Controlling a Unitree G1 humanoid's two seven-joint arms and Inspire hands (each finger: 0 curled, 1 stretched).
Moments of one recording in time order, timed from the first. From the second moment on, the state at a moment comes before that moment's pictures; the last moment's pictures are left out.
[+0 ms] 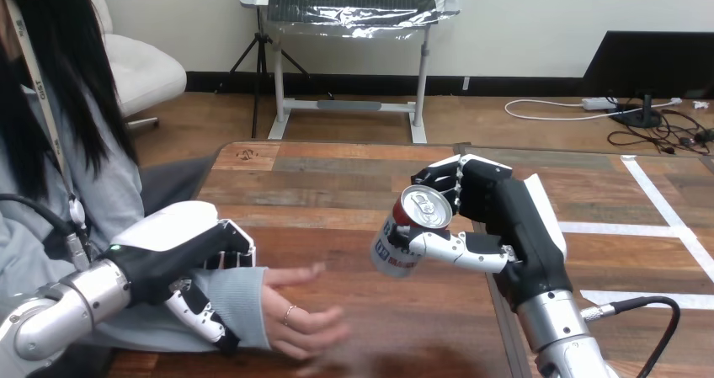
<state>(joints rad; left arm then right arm) -0.43 0.73 -0.29 0.86 0.54 -0.87 -0.15 -0.08 -0.08 0.02 0.29 -0.03 -0.46 0.14</state>
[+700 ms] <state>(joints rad) -0.39 0.73 -0.29 0.75 0.49 -0.85 -0.18 -0.08 -0.07 0.02 0.29 0.00 -0.45 0.16</state>
